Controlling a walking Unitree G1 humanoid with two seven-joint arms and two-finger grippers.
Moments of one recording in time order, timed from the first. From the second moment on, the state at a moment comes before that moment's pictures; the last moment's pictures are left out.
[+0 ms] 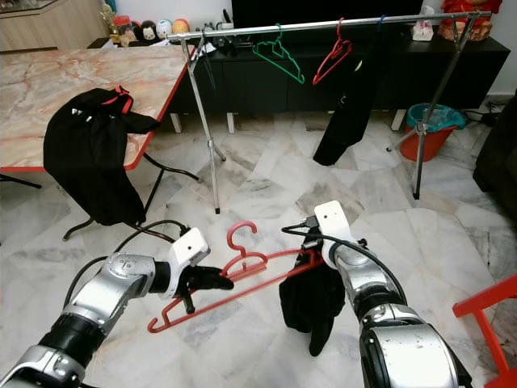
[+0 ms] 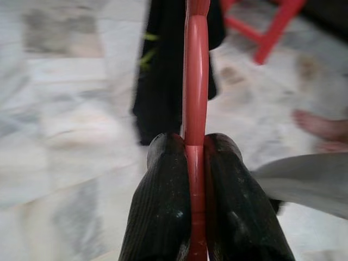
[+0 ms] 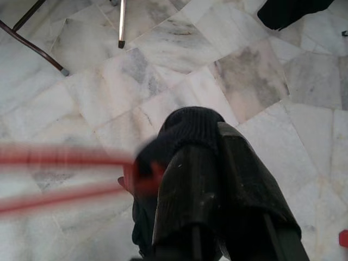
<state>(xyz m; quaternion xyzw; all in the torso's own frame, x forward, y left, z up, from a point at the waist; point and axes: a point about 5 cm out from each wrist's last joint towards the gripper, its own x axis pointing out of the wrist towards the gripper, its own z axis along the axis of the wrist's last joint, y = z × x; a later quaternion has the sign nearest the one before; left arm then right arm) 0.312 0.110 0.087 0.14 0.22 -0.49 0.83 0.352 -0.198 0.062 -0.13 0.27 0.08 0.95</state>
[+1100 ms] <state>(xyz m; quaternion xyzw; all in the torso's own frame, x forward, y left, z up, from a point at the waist) 0.314 0.112 0.089 0.11 0.21 -0.51 0.83 0.361 -0.186 0.081 -0.17 0.25 0.17 0.94</state>
